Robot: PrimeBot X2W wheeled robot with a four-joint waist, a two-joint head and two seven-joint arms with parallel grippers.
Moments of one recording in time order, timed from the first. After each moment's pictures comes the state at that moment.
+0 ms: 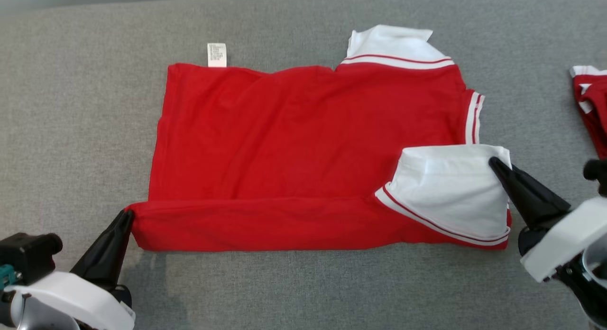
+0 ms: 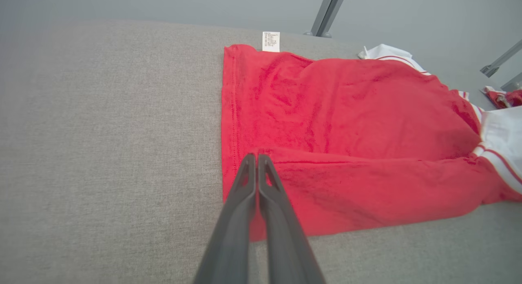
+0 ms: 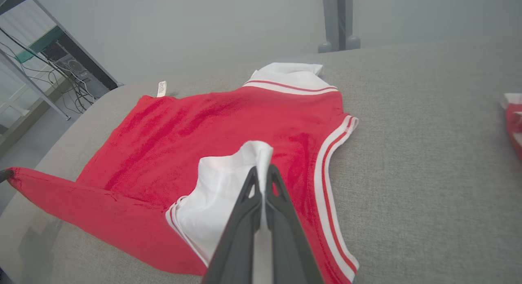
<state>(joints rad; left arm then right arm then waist) 0.03 0.74 -0.37 -0.32 -0.92 0.30 0.03 -0.12 -0.29 0.04 -0.26 0.64 0.13 0.45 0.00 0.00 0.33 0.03</state>
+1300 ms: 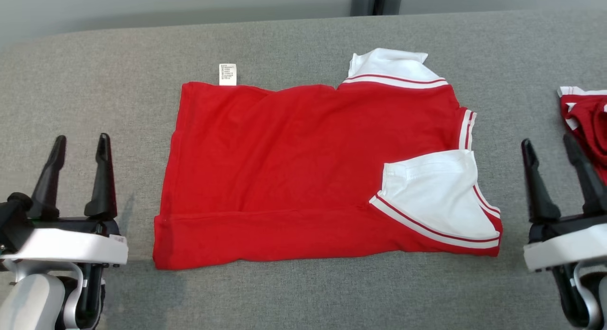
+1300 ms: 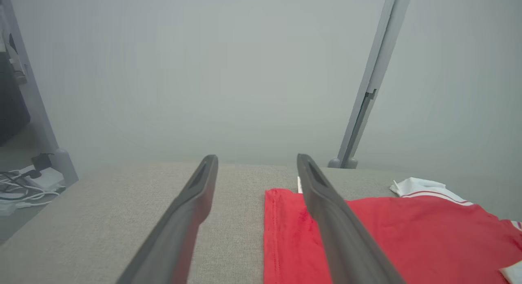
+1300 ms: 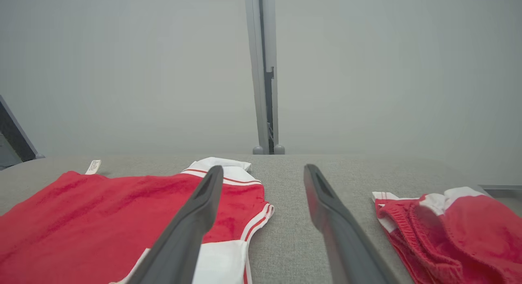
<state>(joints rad) -0.20 0.47 -0.25 0.01 -0.68 0.18 -0.26 -0.17 -0.20 -0.02 0.02 0.30 0.13 -0.11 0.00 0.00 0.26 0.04</state>
